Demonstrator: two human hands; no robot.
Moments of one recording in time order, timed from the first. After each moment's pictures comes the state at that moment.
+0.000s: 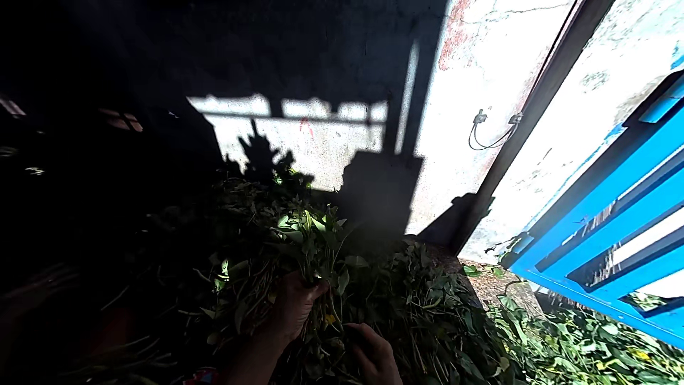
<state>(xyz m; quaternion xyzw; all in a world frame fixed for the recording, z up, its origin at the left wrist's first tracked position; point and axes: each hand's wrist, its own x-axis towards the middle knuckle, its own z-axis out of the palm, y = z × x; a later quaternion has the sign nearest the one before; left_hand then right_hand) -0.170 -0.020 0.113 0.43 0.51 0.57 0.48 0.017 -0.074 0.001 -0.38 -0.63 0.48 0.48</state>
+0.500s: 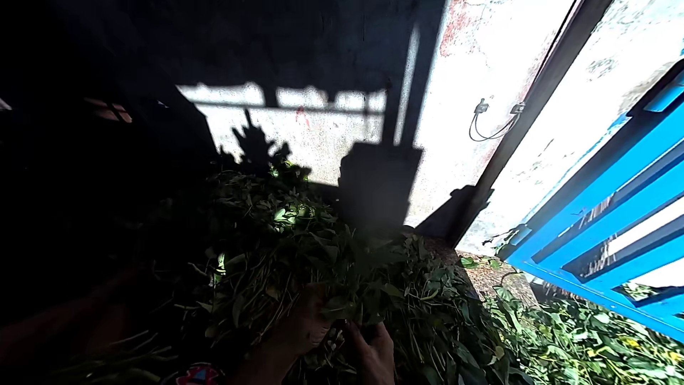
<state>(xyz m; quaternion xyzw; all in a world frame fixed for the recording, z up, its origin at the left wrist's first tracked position) -0.158 -0.036 0.094 0.60 0.43 0.43 0.52 -0.021 -0.088 0.040 -0.44 -0.31 0.56 0.62</state>
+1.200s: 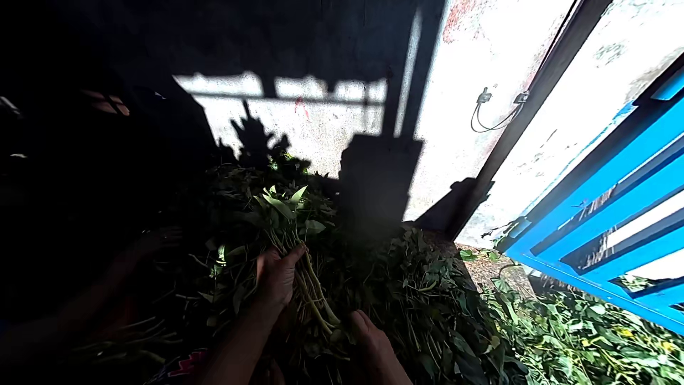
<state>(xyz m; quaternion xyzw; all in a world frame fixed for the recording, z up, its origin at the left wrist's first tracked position) -0.178 -0.004 0.121 0.32 0.58 0.63 0.40 0.023 -0.093 0.047 -0.46 -0.78 0.31 0.29</state>
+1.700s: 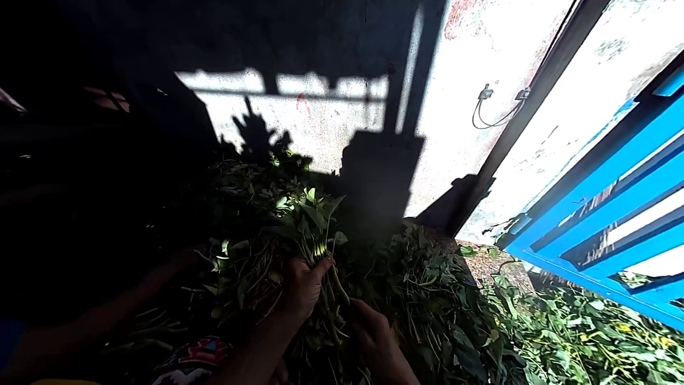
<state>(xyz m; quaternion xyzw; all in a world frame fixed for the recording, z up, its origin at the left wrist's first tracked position) -0.149 -0.025 0.096 0.42 0.55 0.59 0.43 0.022 -0.077 0.018 -0.42 -0.67 0.47 0.39</state>
